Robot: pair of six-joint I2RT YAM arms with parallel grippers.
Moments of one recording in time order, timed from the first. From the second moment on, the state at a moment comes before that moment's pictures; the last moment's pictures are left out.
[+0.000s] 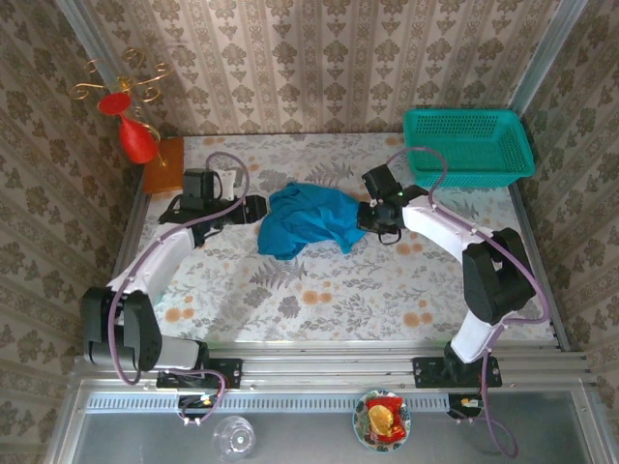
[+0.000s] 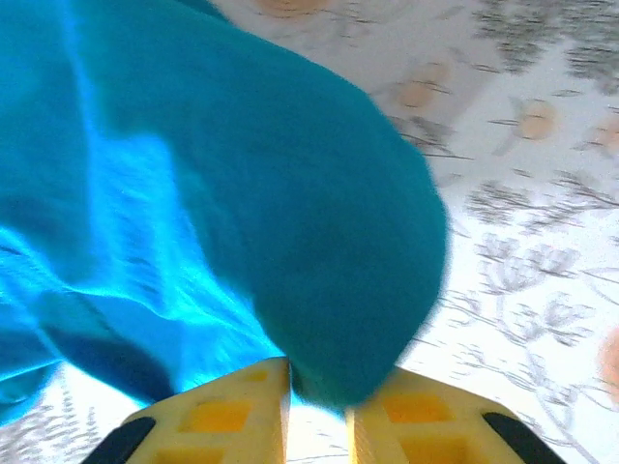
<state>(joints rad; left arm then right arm) -0.22 1.40 0.98 -0.34 0.47 -0.25 0.42 1.71 1.24 -0.65 0.03 0.59</state>
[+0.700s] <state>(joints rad) -0.21 1.88 1.35 -0.42 0.62 -0.23 0.66 1.65 1.19 -0.67 0.12 0.48</state>
